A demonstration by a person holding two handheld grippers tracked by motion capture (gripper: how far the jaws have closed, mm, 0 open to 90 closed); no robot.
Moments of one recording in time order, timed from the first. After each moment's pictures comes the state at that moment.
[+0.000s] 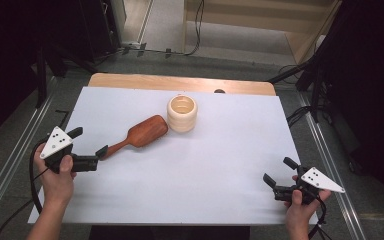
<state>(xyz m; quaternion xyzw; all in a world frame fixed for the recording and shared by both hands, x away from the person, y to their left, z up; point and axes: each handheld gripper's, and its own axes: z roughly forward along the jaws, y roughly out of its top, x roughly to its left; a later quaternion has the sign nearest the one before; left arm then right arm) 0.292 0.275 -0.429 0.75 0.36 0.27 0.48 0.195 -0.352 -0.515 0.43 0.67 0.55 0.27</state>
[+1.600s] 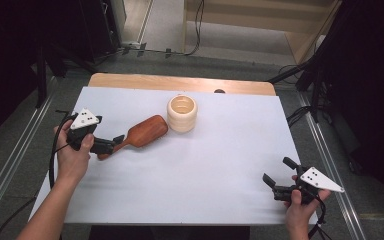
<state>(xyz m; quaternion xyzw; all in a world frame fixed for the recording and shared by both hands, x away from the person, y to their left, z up) 0.346 0.239 -0.422 0.81 0.35 0.21 0.42 0.196 -0.351 -0.515 0.42 0.67 0.55 0.27</state>
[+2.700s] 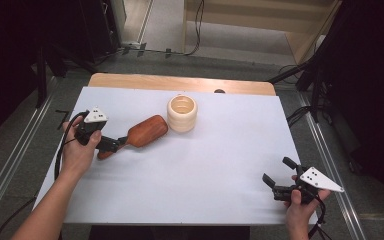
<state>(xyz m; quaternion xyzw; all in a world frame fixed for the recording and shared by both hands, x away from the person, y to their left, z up) 0.371 0.232 -0.439 0.85 0.35 0.18 0.36 0.196 -0.351 -0.515 0.42 0.67 0.55 0.27</state>
